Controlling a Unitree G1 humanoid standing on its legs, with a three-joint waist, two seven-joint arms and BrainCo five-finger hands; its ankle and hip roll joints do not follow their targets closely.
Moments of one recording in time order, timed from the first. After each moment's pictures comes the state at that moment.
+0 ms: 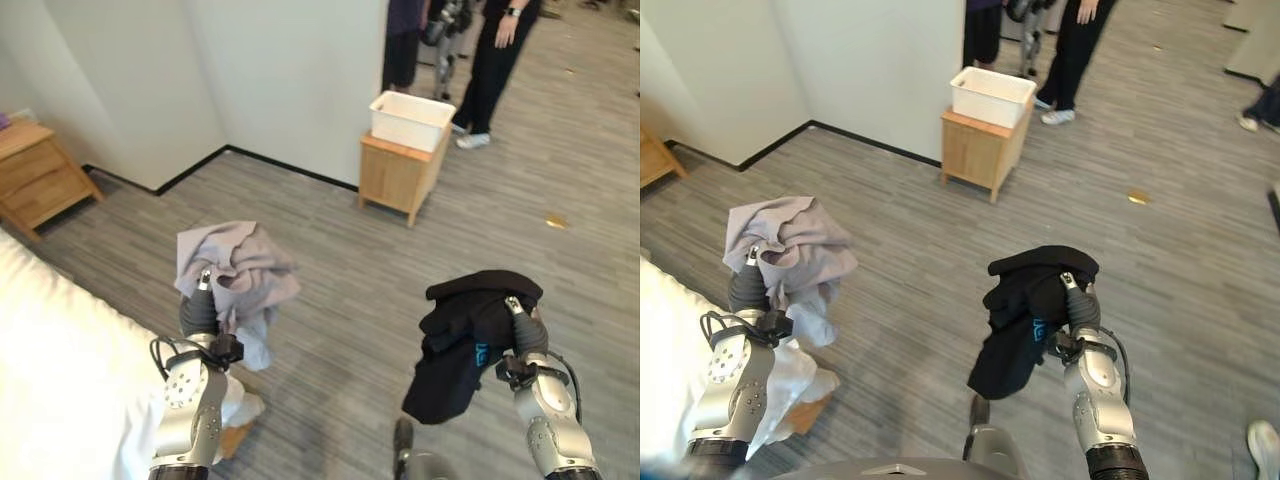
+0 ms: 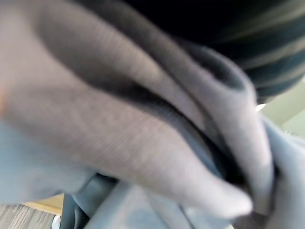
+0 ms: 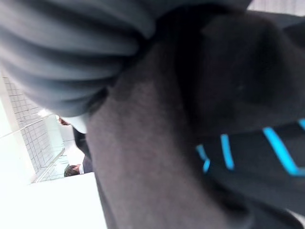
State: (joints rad) left arm 0.06 0.27 0.10 0.01 -0.53 -0.16 0.11; right arm 0.04 -0.29 -0.05 0.17 0.52 -0.13 -0.09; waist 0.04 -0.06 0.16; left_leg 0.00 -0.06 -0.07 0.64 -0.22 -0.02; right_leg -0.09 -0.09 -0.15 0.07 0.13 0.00
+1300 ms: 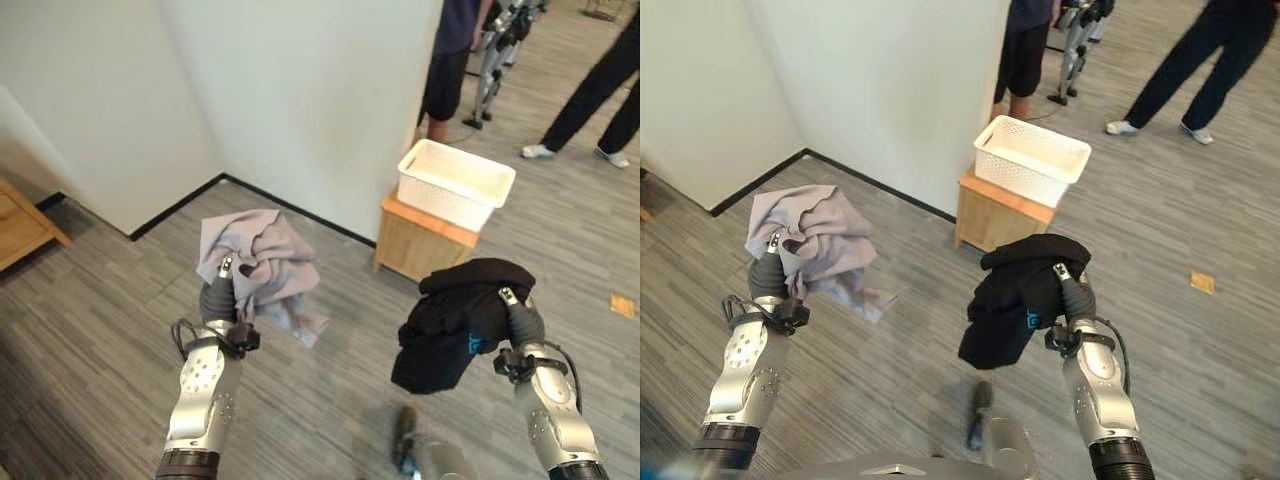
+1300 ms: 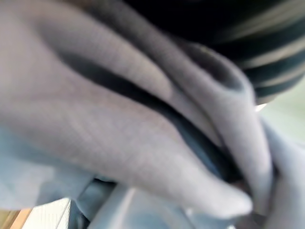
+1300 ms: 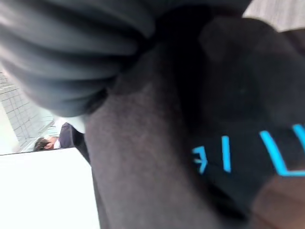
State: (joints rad) left arm 0.01 0.30 0.04 0.02 -0.52 -0.15 0.10; right arm 0.06 -0.31 -0.08 0.11 0.48 -0.10 -0.09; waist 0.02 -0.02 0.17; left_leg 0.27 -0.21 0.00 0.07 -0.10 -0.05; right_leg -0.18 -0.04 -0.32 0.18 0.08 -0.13
